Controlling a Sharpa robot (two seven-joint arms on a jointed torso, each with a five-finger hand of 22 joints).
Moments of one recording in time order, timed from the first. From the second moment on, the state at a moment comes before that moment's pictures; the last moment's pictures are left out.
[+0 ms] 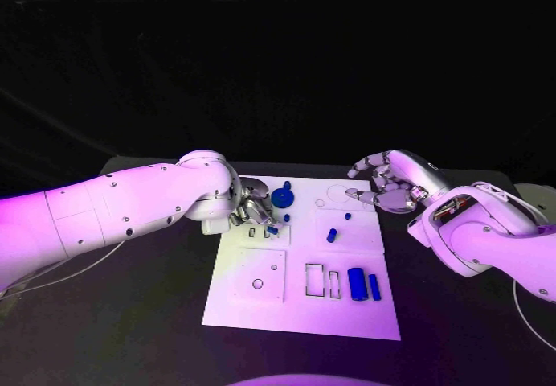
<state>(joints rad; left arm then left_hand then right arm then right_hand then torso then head) 1.32 -0.71 -0.05 1.44 -0.97 0.24 -0.53 1.21 -0.15 0.67 0.27 0.05 0.84 0.07 0.75 0.75 1.31 -0.01 1.23 1.11 1.46 -0.06 1.57 1.31 0.09 1.37 0.03 1.41 1.22 1.31 -0.93 -0.14 1.71 -1.32 -0.59 -0.05 1.40 -0.15 0.18 0.29 0.27 0.86 0.16 0.27 0.39 1.40 0.08 1.39 1.31 1.47 0.02 1.57 1.31 0.04 1.46 0.12 1.37 1.31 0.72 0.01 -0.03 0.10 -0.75</state>
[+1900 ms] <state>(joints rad) 1.27 -0.73 -0.06 1.49 -1.20 0.17 -0.53 1.13 -0.20 0.77 0.21 0.06 0.86 0.06 0.77 0.78 1.34 -0.03 1.25 1.11 1.47 -0.08 1.57 1.31 0.08 1.39 0.03 1.42 1.25 1.30 -0.93 -0.14 1.71 -1.32 -0.59 -0.06 1.40 -0.15 0.18 0.29 0.27 0.86 0.16 0.28 0.39 1.39 0.08 1.38 1.31 1.47 0.02 1.57 1.31 0.04 1.46 0.12 1.36 1.31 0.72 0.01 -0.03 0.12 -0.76</state>
